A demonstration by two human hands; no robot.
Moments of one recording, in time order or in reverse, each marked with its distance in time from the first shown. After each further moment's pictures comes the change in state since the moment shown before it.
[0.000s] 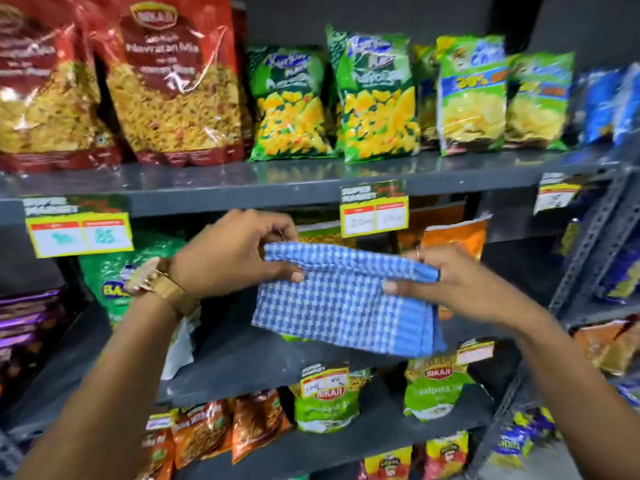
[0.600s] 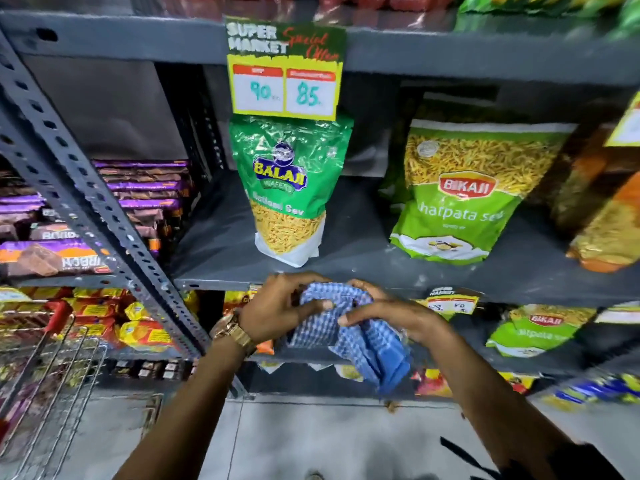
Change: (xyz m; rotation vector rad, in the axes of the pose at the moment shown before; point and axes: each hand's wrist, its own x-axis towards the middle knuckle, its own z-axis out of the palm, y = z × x) left_hand -0.237 -0.164 0.098 -0.426 0.006 -0.458; right_hand 0.085 0.009 0.313 0.658 -0.608 0.462
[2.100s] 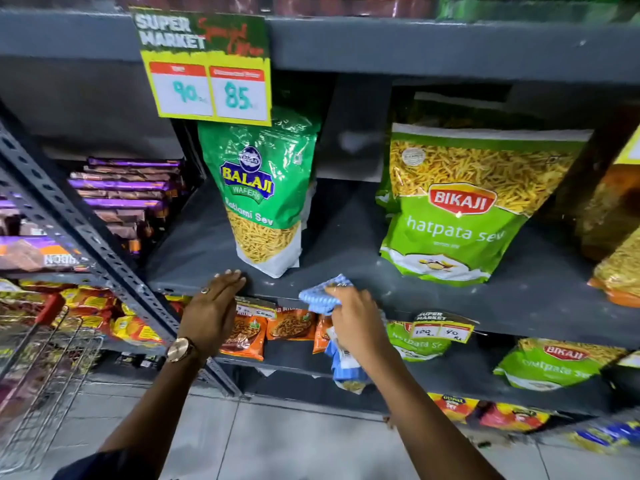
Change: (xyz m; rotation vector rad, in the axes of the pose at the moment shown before) left_hand -0.017 -0.090 0.007 0.677 0.298 -0.216; right_hand 0.030 0.021 -0.011 -0.772 0.651 -0.113
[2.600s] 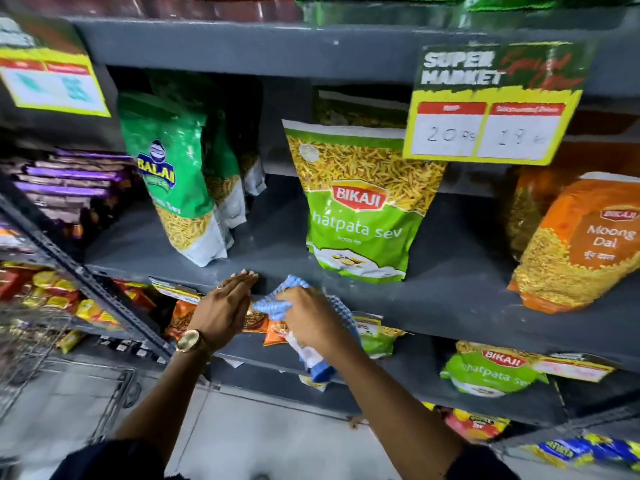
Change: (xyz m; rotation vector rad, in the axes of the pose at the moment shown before) left_hand 0.021 0.162 0.059 0.015 -0.056 -0.033; right_hand -0.002 0.090 -0.064 0.012 -0.276 -0.218
